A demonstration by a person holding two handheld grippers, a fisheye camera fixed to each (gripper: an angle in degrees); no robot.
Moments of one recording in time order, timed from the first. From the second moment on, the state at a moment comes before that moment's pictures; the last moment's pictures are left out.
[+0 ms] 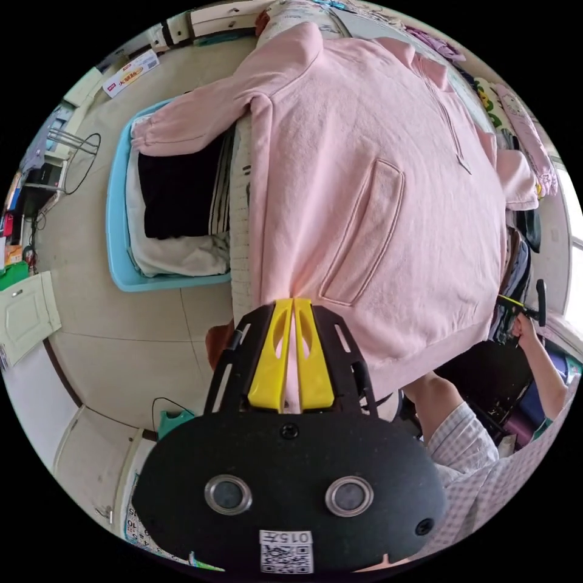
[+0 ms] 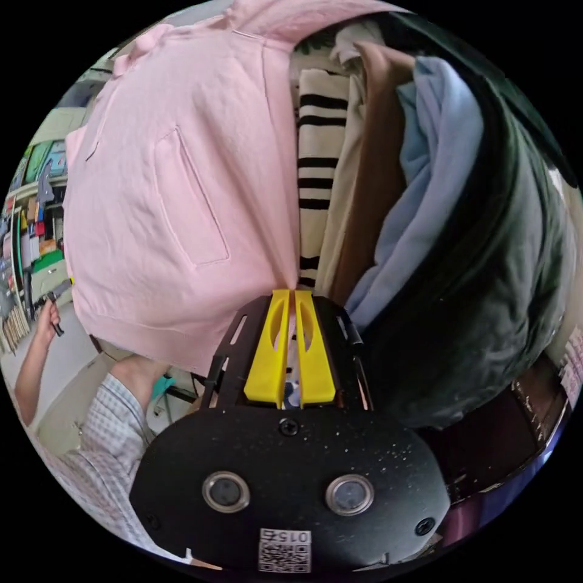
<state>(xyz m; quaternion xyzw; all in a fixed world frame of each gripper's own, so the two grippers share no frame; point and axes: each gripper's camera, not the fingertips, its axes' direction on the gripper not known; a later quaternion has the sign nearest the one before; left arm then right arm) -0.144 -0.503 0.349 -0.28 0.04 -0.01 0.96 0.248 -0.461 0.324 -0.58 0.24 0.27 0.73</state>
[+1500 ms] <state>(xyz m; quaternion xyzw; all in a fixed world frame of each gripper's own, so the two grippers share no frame) 0.673 -0.879 0.290 -0.05 0.20 0.39 0.90 0.418 -0.675 0.095 -0.07 0.25 0.33 0.91</state>
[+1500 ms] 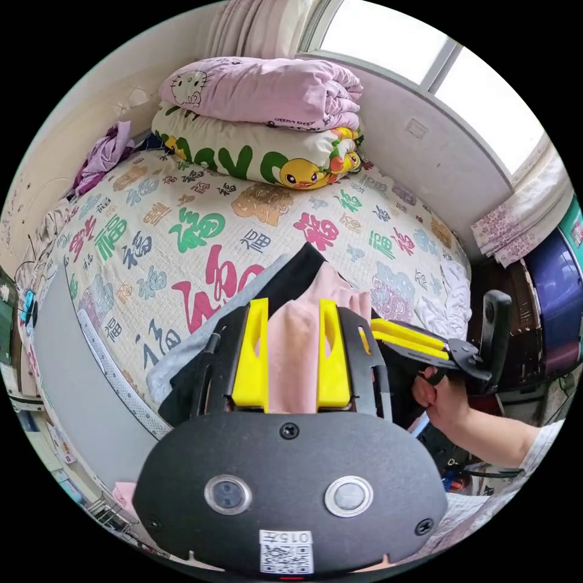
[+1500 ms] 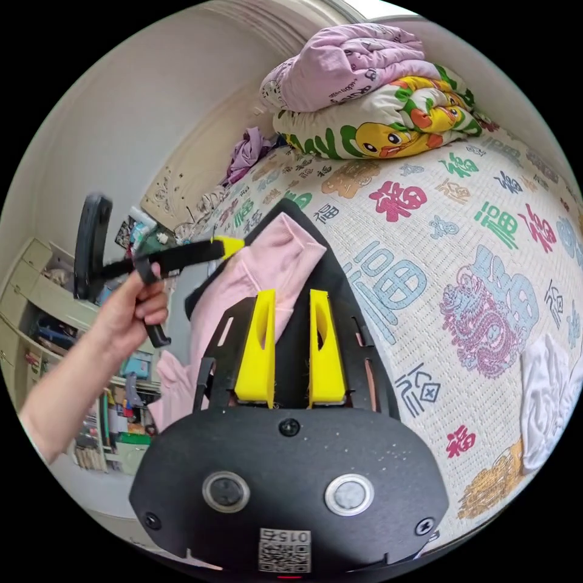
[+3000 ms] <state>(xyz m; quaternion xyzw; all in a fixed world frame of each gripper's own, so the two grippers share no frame) 0.119 -0.615 0.288 -0.07 0.55 -0.22 0.80 -0.057 -0.506 0.261 -0.31 0.02 -0.12 0.94</state>
